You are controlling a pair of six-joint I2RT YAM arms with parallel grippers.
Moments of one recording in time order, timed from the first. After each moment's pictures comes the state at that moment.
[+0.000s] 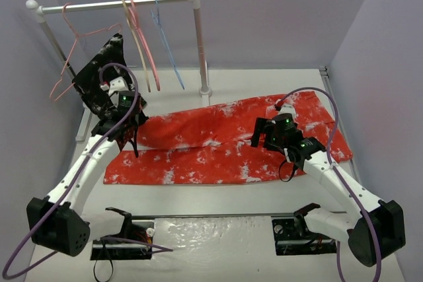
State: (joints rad) left arm -0.29 1.19 1.09 -0.55 -0.44 -0.61; right arm 0.43 1.08 0.74 -0.43 0.15 0.48
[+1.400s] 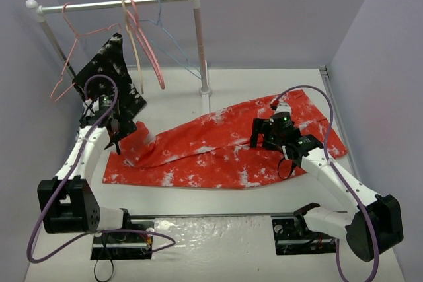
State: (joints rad) left arm 0.00 1.32 1.03 -0.70 -0.23 -0.56; right arm 0.43 1.12 0.76 -0.43 0.13 0.42
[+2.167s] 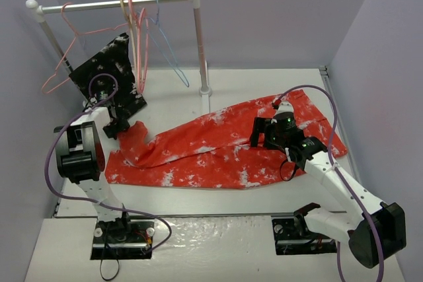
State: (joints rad) left arm 0.18 1.85 1.19 -0.44 -0.08 -0.42; right arm 0.43 1.06 0.76 -0.42 0.11 0.41
